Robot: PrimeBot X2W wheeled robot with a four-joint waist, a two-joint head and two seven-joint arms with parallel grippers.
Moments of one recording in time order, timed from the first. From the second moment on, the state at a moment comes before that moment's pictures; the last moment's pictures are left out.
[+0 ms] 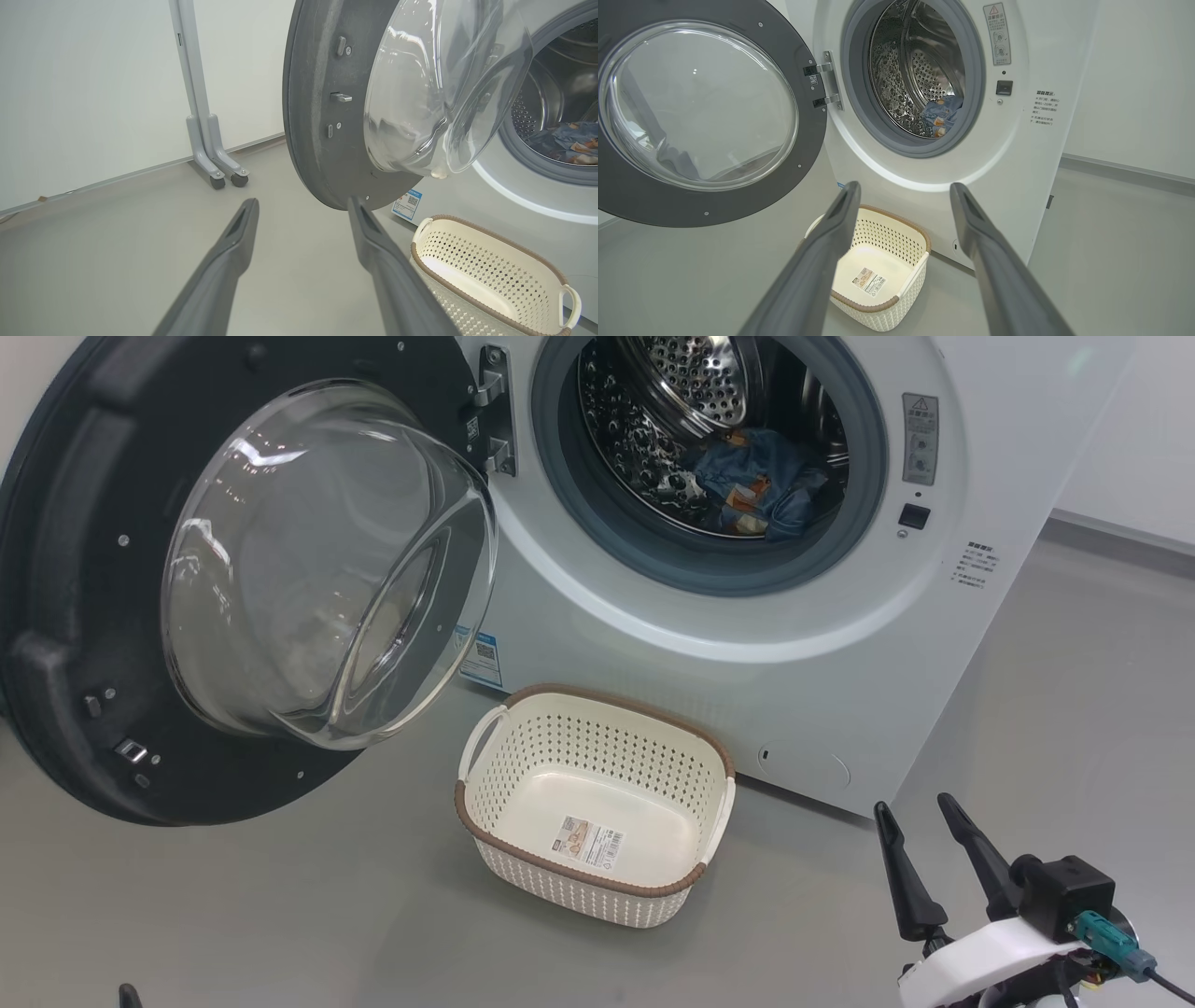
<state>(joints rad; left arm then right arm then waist) 0.29 0.04 0.15 0.01 -0.21 0.07 -0.25 0.06 -0.11 0.16 0.19 0.29 0.12 -0.25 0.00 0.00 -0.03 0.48</state>
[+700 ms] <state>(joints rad) 0.30 0.04 0.16 0.00 -0.26 0.08 -0.25 0.06 -0.11 0.18 0.19 0.28 0.12 -0.25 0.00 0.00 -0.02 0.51</state>
